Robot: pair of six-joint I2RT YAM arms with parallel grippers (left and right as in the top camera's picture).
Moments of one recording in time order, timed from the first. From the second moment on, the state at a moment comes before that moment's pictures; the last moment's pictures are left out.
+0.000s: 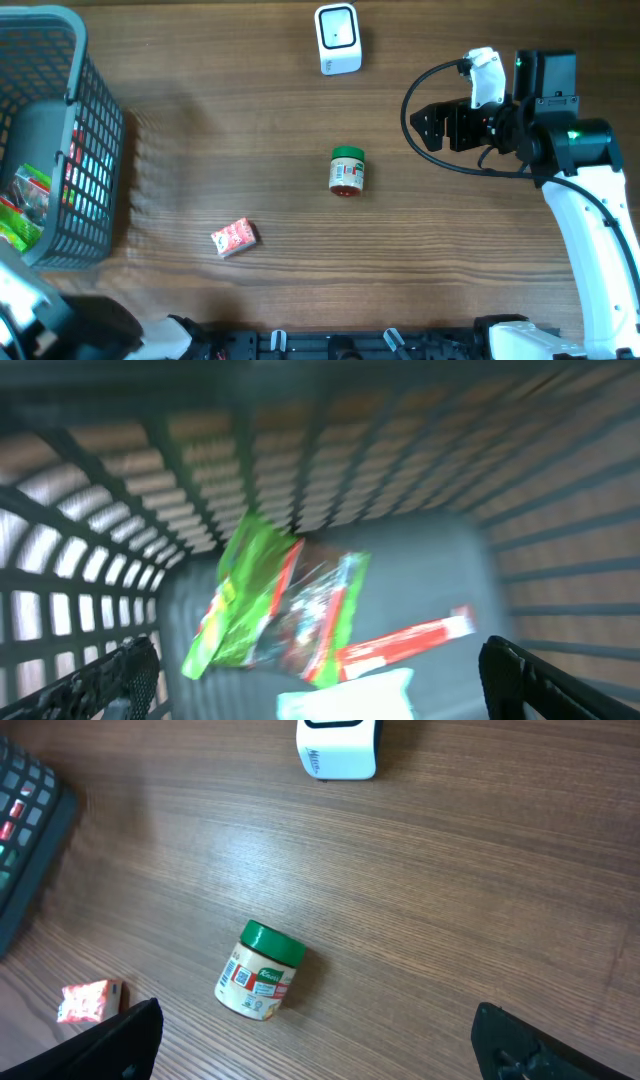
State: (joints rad) left arm 0.81 1.60 1.66 -0.99 -0.21 -0.52; right arm 0.08 1.37 1.31 -0.86 -0.42 -0.05
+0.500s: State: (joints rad) left arm 0.83 1.93 1.54 -0.88 -0.28 -0.43; right arm 0.08 1.37 1.31 -0.86 -0.42 -0.05
